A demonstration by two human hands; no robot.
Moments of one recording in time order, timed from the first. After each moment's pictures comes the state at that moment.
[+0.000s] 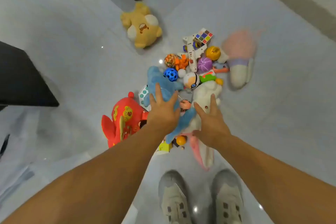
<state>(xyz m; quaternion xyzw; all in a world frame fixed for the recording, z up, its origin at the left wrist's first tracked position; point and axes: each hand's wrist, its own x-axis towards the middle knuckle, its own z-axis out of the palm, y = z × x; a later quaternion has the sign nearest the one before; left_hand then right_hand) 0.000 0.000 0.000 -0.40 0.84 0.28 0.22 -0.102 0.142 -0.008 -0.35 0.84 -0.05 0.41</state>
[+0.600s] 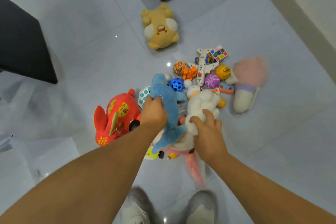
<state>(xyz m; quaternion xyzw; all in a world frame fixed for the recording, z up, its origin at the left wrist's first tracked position) -0.006 -0.014 -0.021 -0.58 0.75 0.31 0.09 -0.126 0.132 0.015 -0.47 0.82 -0.07 0.31</state>
